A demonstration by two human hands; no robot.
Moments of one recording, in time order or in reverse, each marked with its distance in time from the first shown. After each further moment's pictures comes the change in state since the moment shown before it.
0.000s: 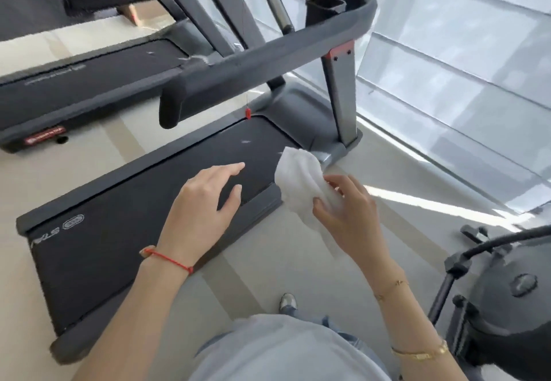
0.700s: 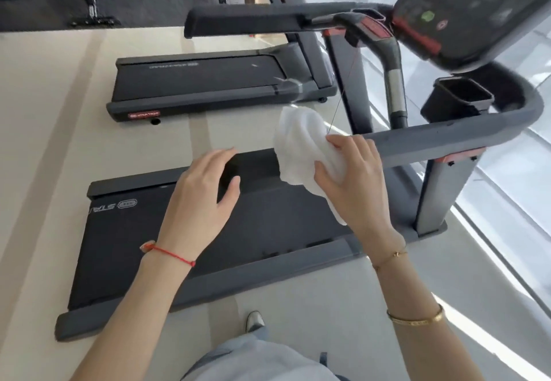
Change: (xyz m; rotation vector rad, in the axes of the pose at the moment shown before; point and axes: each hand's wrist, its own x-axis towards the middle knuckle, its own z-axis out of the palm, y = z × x) left_hand 0.193 -0.088 -0.025 0.191 0.333 -0.321; right_hand 0.326 -0.076 0.096 0.085 -0.034 -0.530
